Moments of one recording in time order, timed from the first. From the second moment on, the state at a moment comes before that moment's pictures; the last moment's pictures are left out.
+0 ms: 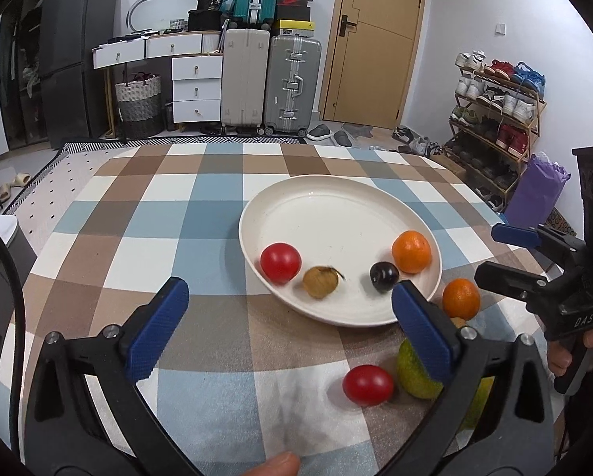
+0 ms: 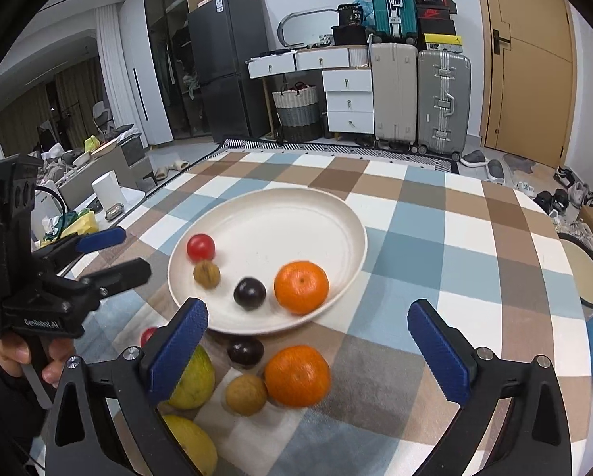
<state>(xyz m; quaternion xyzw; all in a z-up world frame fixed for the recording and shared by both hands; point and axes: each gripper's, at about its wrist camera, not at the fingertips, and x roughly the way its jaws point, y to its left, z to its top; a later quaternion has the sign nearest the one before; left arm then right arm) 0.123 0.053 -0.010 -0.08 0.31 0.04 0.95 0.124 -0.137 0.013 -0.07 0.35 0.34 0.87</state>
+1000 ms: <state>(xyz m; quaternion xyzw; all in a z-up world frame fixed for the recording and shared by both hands) 0.104 0.045 -0.023 -0.06 0.35 0.02 0.93 0.125 -0.166 -0.015 -0.09 0.41 0.33 0.84</state>
